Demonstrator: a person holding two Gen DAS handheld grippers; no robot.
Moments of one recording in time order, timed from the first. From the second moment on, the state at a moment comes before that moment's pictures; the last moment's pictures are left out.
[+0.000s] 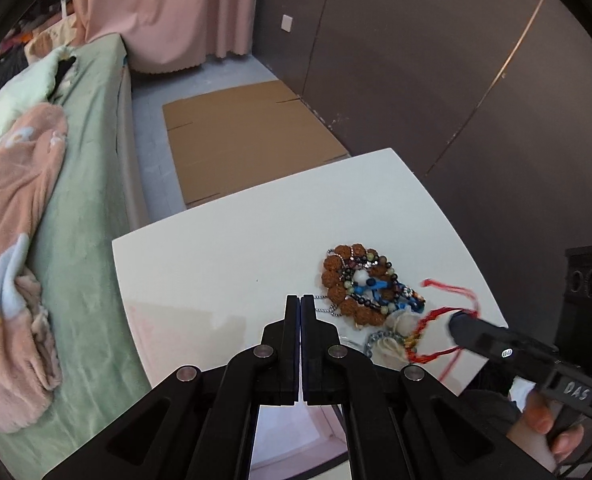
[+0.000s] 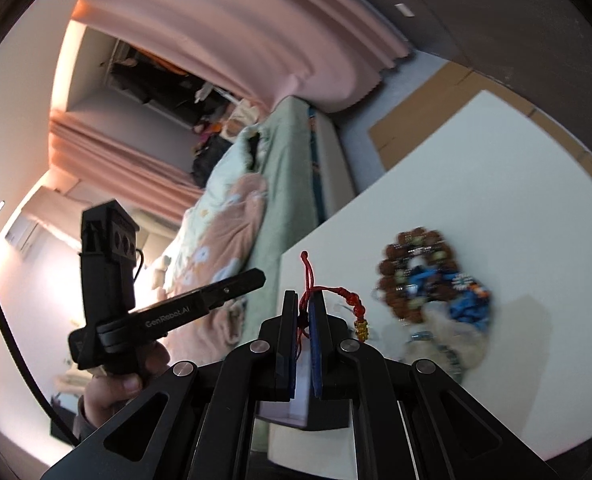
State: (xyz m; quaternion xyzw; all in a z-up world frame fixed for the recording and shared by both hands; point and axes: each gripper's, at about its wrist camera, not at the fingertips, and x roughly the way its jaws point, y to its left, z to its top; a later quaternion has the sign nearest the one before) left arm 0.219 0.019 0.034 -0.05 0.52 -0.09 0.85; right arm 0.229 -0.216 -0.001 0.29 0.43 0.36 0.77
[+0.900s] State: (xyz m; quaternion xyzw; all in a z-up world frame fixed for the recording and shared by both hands) left arm 0.238 -0.067 -0.044 0.08 0.60 -0.16 0.78; right arm 0.243 -0.245 -0.011 0.33 0.44 0.32 0.77
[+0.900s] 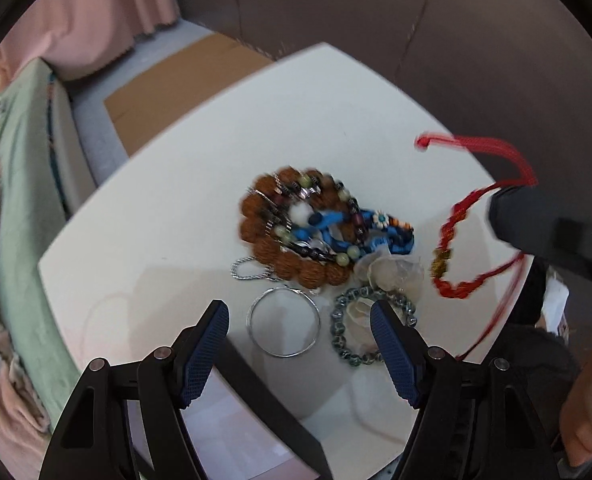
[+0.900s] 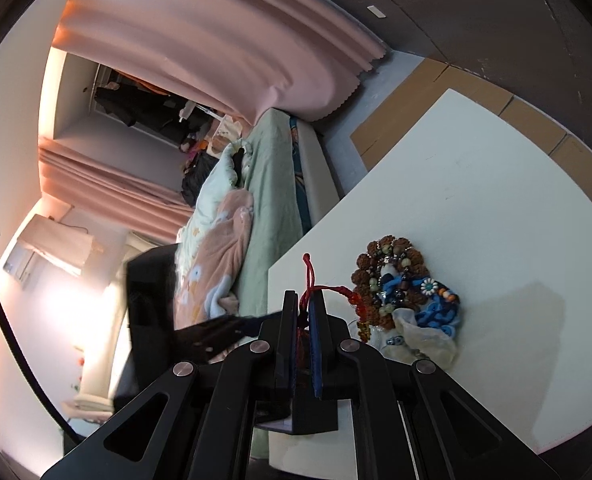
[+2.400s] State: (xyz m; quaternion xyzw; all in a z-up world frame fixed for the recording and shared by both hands) left arm 0.216 0.014 0.010 0.01 0.57 -0.09 0.82; right arm 0.236 -0.204 -0.021 0.29 0.47 0.36 0.75
